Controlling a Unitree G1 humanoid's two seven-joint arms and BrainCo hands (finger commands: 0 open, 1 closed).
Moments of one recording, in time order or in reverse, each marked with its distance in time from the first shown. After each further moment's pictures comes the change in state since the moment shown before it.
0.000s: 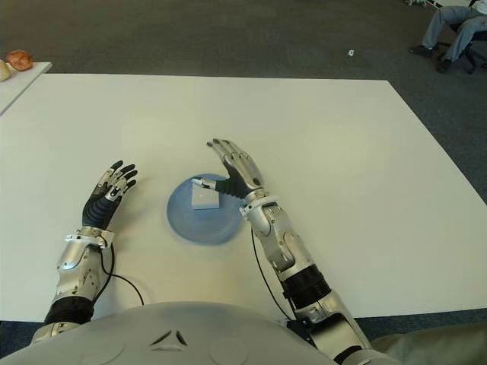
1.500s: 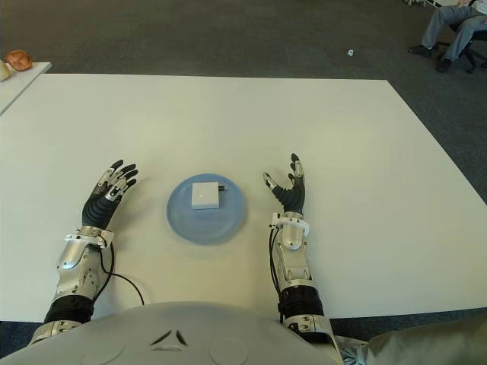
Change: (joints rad) left arm -0.016 0.008 0.005 0.030 -0.008 -0.025 -0.025; right arm 0.146 0.219 -0.386 0.298 0.547 -0.243 -0.153
